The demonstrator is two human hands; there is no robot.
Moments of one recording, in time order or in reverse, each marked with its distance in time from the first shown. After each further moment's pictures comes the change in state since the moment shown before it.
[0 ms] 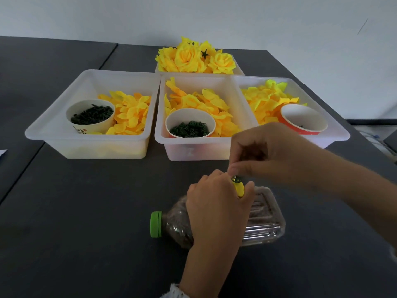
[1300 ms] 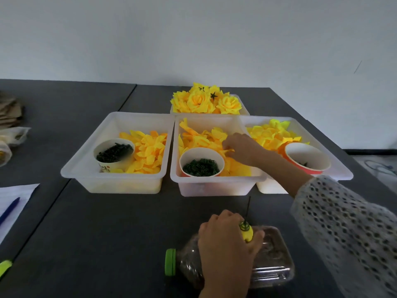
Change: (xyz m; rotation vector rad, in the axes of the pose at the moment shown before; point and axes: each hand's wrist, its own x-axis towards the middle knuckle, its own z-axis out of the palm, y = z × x) left_hand 0.002 -0.007 0.004 0.007 -0.272 -0.120; right_hand 0.145 0.131 -0.013 -0.649 0.098 0.126
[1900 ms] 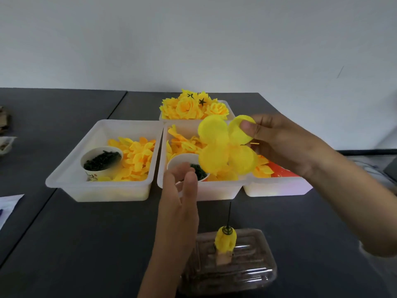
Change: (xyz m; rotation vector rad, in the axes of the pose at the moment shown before) left_hand 0.038 0.011 -0.084 -0.881 0.153 -0.043; right_hand -0.115 -0.059 -0.138 1.280 0.104 0.146
